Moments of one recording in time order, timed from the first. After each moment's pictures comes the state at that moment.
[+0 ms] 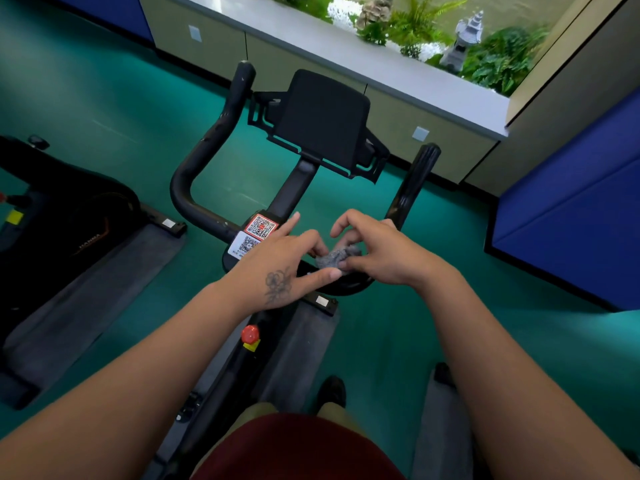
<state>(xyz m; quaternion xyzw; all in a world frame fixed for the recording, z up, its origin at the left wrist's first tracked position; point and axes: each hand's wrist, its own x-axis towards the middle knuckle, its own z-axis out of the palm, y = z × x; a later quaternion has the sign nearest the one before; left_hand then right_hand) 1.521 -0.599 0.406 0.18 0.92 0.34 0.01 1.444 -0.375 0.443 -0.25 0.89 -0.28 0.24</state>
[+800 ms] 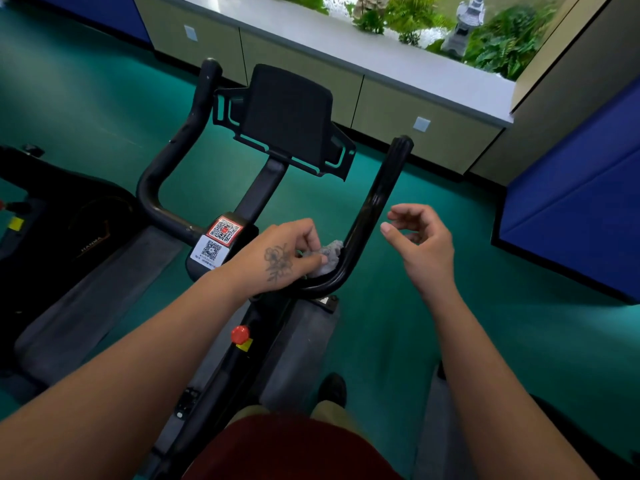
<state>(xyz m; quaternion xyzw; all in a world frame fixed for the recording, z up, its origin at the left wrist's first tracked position) 1.487 -0.551 0.412 0.07 0.87 0.46 0.12 1.444 -0.293 0.409 -0.04 0.78 -0.62 -0.04</state>
